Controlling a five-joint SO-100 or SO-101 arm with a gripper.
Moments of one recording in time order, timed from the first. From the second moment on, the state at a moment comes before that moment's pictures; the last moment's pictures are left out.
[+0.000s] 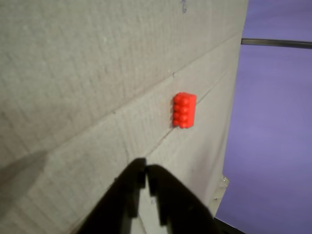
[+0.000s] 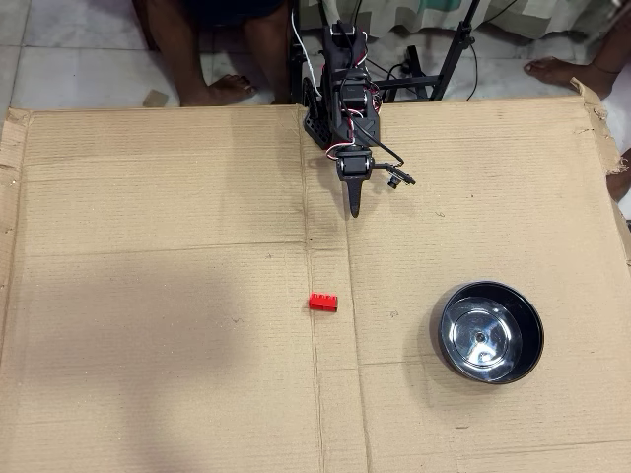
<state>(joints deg) -0.8 187.2 185.1 44.4 0.3</state>
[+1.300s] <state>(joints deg) -1.2 143.3 147.2 44.7 111.0</state>
